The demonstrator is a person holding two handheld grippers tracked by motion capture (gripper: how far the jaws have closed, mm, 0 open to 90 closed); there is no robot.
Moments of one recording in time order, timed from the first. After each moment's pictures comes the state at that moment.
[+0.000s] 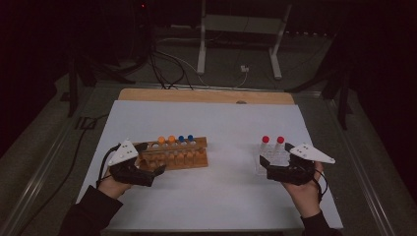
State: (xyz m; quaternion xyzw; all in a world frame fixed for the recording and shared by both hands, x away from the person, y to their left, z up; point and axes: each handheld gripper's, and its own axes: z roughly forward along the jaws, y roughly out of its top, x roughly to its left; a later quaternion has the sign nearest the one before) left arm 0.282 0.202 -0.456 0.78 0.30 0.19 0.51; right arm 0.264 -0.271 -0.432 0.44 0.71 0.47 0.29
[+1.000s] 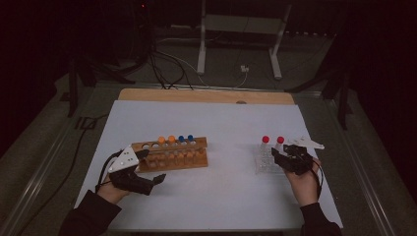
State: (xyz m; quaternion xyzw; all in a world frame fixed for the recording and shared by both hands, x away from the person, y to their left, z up) left arm 0.274 0.200 -0.465 0.81 0.27 0.18 0.50; right arm 0.313 -0.293 -0.470 0.54 0.71 0.35 0.29
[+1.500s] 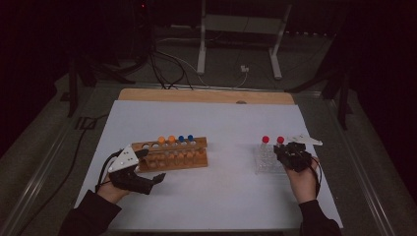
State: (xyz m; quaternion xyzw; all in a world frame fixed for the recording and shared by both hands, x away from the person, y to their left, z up) left arm 0.275 0.201 -0.465 0.80 0.27 0.18 0.50; right arm 0.323 -0.295 -0.471 0.55 0.71 0.35 0.28
